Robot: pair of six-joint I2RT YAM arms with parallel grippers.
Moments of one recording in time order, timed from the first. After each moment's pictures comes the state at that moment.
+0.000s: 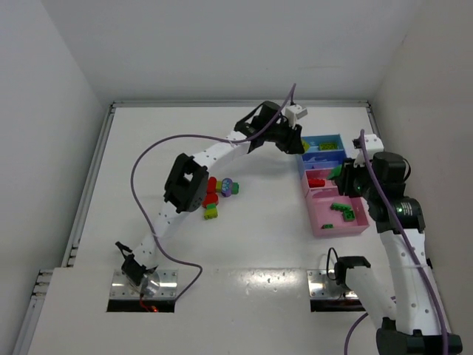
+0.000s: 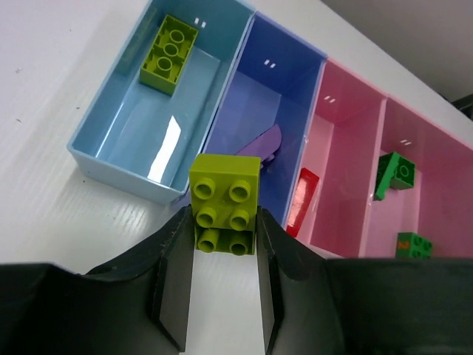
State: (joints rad) left arm -0.69 2.48 2.27 -0.25 0.57 -0.14; right arm 0.00 0.77 0.91 -0.74 -0.09 -0.04
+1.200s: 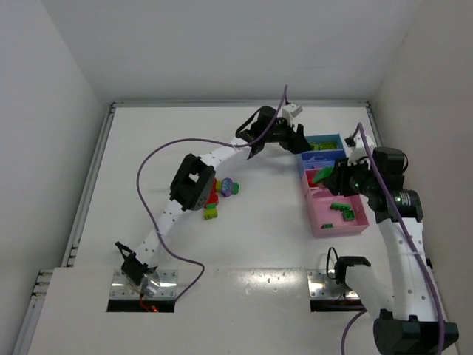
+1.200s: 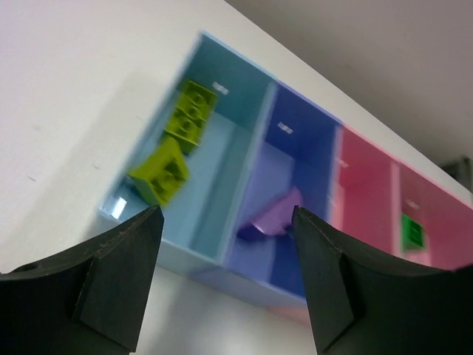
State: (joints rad) left arm -0.68 2.67 2.33 0.14 0.55 -0.32; right arm -0.05 0.83 0.94 -0.77 -0.30 -0.04
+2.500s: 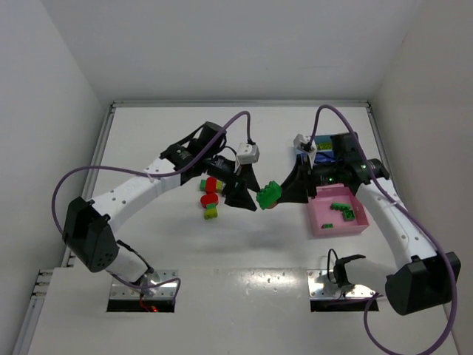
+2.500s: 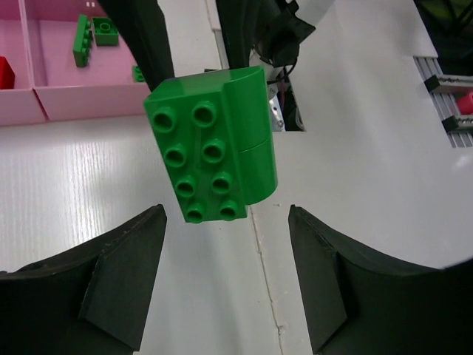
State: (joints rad) left arm -0.67 1.48 1.28 -0.49 1.09 0.31; right arm 0.21 1.16 1.00 -0.72 -1.26 -0.42
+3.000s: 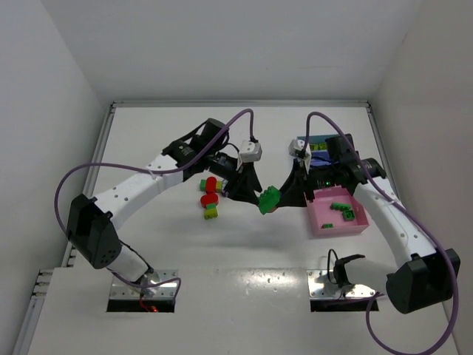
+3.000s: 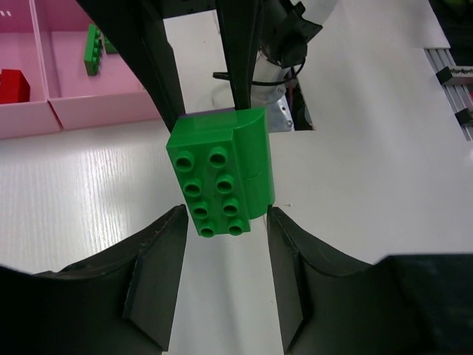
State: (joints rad) left arm -0.68 1.51 1.34 -0.55 1.07 0.37; right arm 0.24 1.18 1.00 -0.79 -1.20 -0.54
